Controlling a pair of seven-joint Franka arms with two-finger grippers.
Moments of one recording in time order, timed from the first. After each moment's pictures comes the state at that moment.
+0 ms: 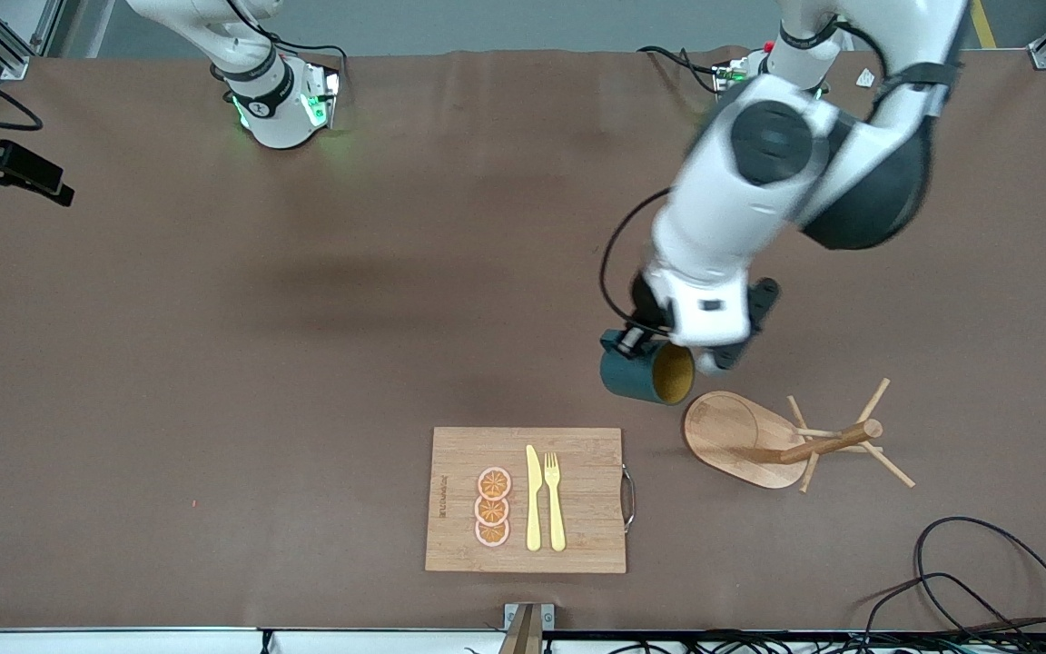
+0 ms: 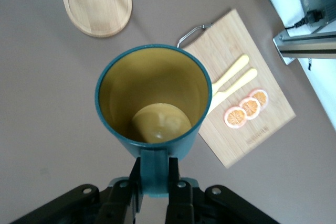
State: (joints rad) left arm -0.26 0.46 -0.31 -1.26 -0.04 1.88 -1.45; right arm 0.00 -0.09 -0.06 -1.57 0.00 1.38 0.08
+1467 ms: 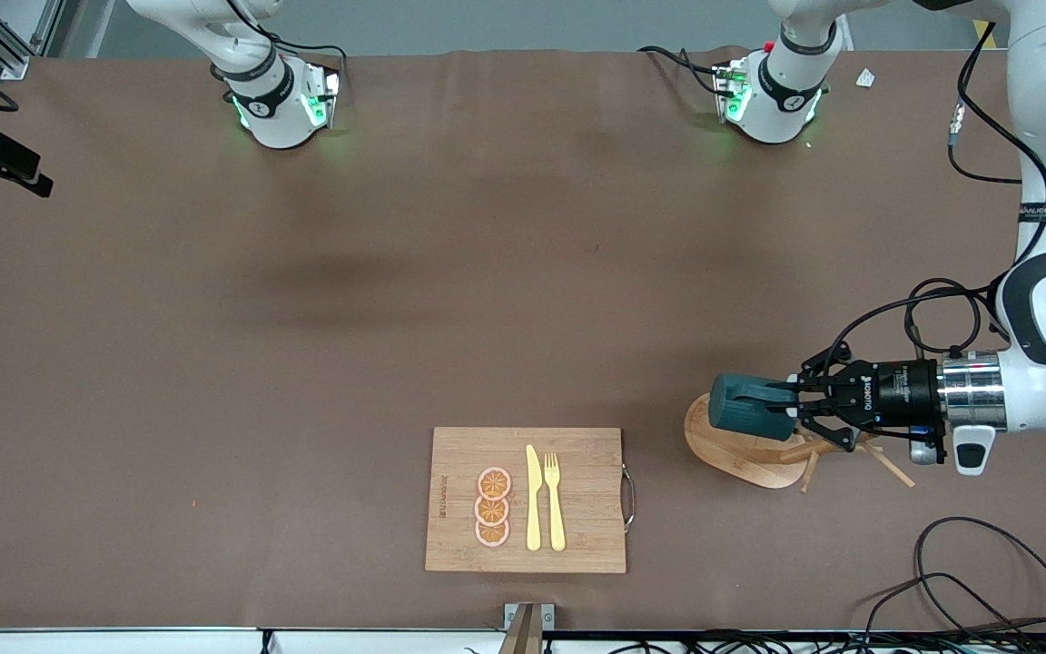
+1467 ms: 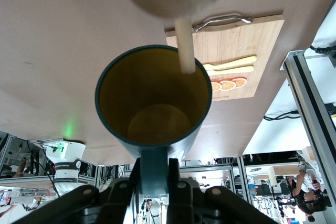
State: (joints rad) left arm 0.23 0.62 -0.31 -1.31 -0.78 1.73 -1.20; right arm 0.00 -0.09 -0.07 -1.55 0.00 1.39 0.01
